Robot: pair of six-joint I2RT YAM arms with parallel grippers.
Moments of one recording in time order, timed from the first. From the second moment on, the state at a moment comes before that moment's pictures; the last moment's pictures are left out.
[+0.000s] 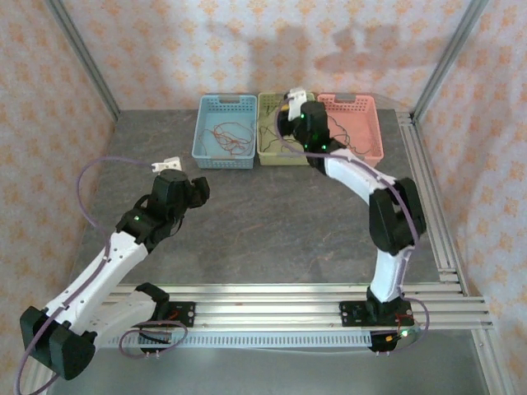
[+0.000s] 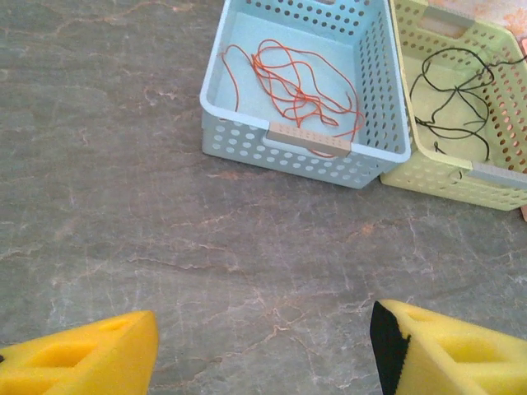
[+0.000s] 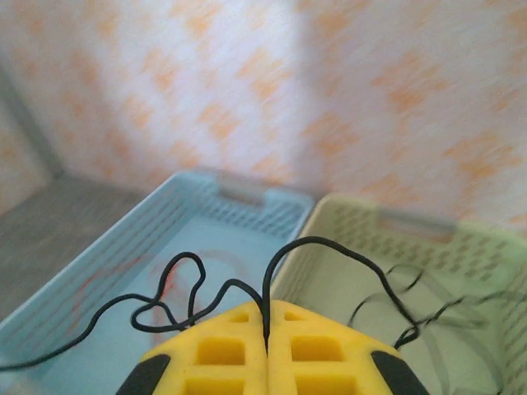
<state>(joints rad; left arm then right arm) -0.40 0.95 0.84 -0.52 -0.32 -0.54 0.43 1.93 1.53 0.20 -0.04 0.09</state>
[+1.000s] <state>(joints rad) -0.23 1.16 0.37 0.38 -0.67 -0.10 0.31 1.10 0.47 0.29 0.31 0.16</state>
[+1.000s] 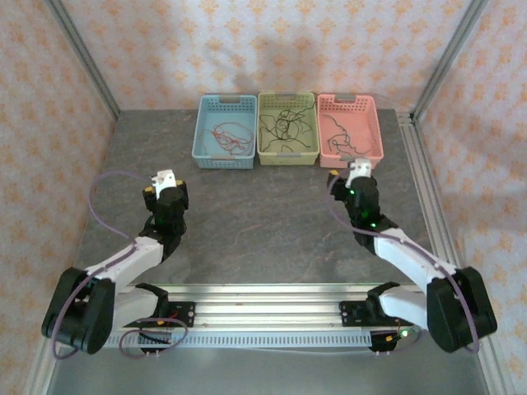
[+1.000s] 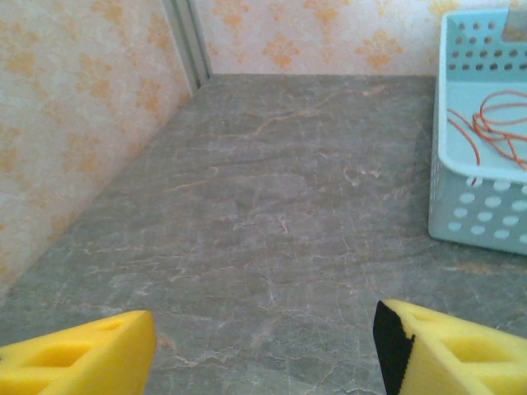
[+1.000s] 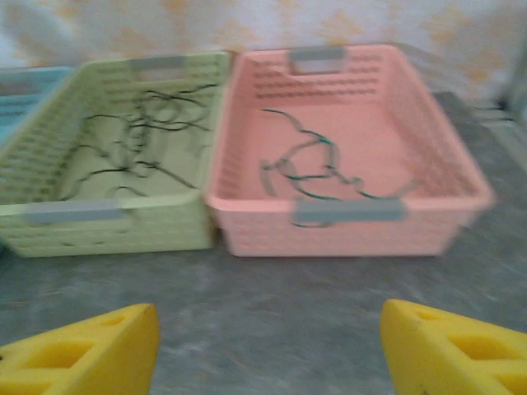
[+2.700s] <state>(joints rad) -0.05 1.48 0.44 0.58 -0.26 -0.07 0.06 1.55 0.36 0.84 0.27 0.16</state>
